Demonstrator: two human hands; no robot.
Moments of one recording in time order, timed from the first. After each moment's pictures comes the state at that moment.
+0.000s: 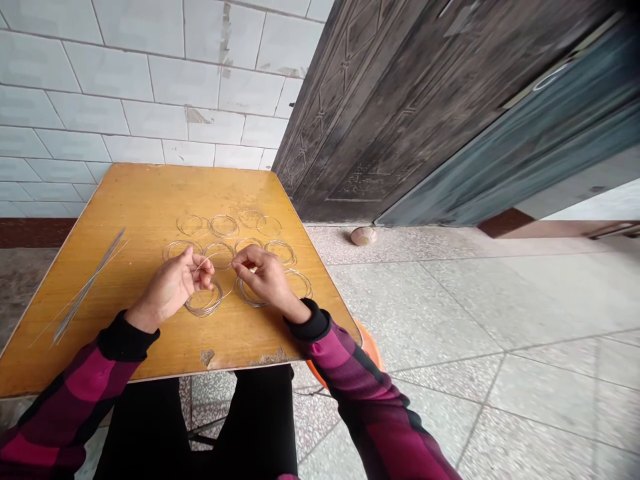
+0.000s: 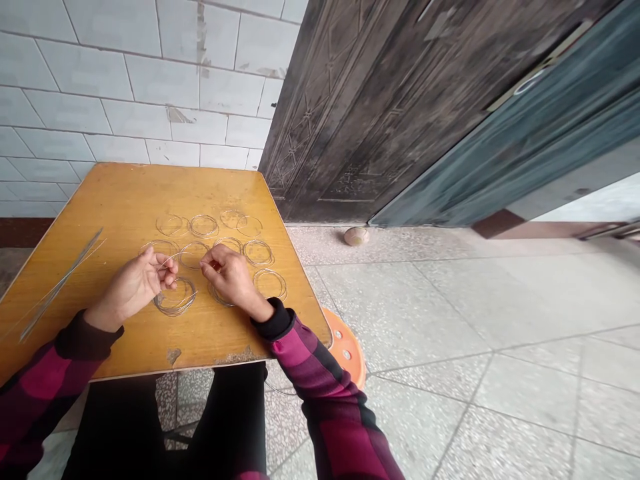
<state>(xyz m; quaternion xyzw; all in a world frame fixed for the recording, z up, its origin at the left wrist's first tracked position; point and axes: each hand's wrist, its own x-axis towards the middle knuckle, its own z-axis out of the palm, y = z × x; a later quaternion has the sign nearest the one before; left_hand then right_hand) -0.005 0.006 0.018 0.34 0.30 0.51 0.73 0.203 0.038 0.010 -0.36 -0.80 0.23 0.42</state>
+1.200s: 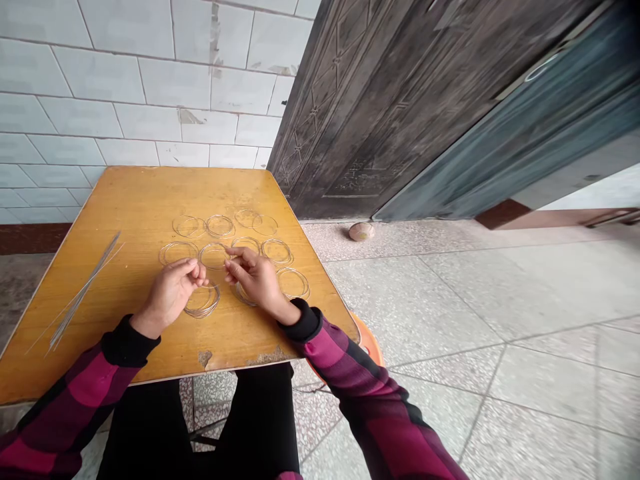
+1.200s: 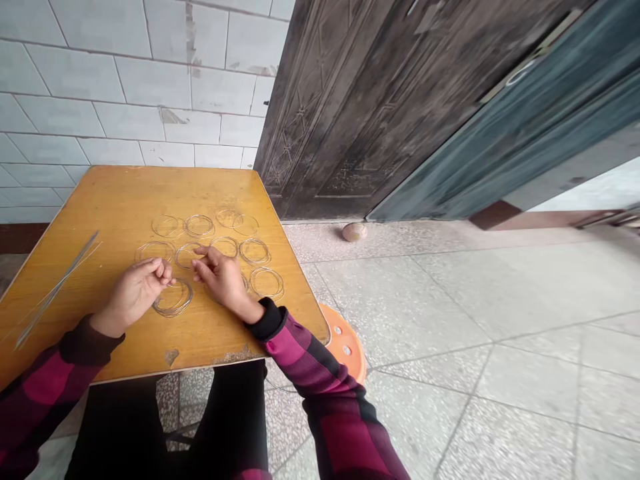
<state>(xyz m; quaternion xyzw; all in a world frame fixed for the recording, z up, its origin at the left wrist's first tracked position) 0.005 0.005 0.011 0.34 0.33 0.57 0.67 0.191 0.035 -0.013 -0.39 -0.69 0.38 0.47</state>
